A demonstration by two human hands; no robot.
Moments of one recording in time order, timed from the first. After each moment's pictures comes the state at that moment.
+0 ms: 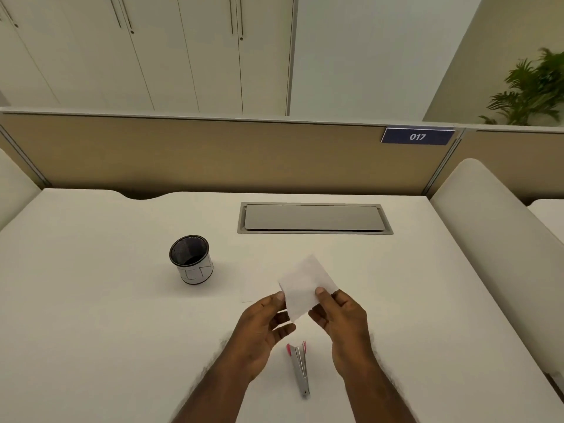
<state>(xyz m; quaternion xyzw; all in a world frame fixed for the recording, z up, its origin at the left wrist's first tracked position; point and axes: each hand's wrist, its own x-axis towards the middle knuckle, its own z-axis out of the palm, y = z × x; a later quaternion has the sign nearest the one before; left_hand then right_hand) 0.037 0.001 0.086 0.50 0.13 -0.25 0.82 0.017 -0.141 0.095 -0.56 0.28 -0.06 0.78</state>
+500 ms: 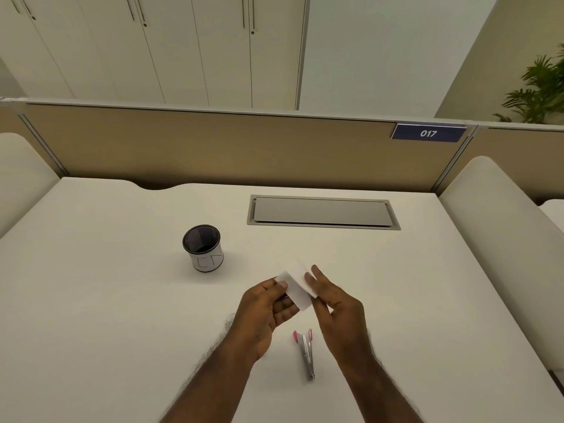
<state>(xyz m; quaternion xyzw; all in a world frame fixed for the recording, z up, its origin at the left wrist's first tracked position) 0.033 0.008 0.114 0.50 0.15 -0.22 0.82 -0.003 -0.136 0.095 -0.85 0.03 -0.14 0.51</state>
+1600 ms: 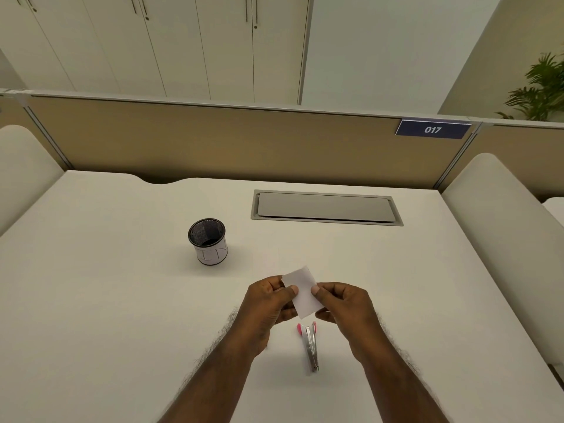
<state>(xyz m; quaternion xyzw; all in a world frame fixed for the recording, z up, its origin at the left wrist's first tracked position) 0.026 0.017 0.105 0.59 0.10 -0.22 0.77 0.000 -0.140 0.106 -0.71 0.21 0.03 0.67</state>
